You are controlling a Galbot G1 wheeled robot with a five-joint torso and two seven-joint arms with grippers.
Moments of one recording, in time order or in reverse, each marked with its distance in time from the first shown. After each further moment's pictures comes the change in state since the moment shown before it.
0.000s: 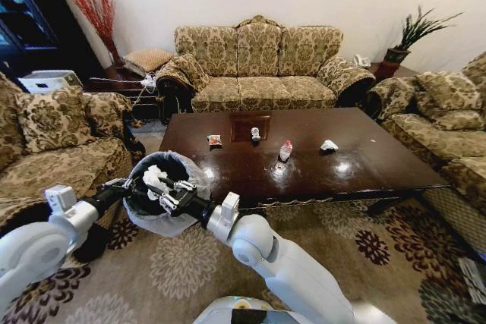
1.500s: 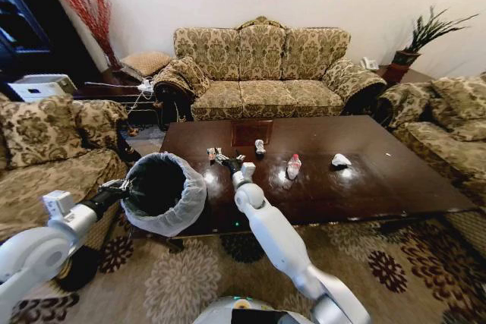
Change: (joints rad) left arm -0.023 -0.036 0.034 0.009 0.078 -0.045 0.016; right arm 0.201 0.270 0.308 -0.849 -0.089 0.213 0.290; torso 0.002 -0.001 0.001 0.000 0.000
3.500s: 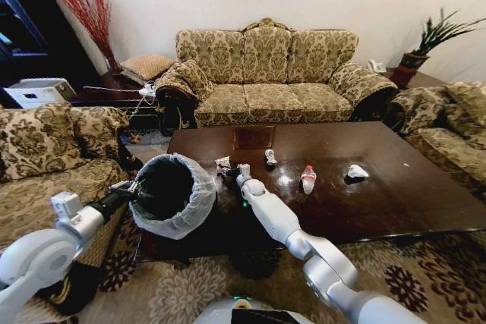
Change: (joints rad) left arm -0.005 -0.004 0.027 -0.032 -0.002 0.003 0.034; right arm 0.172 -0.004 -0.054 -0.423 -0.022 -0.004 -0.271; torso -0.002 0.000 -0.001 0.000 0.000
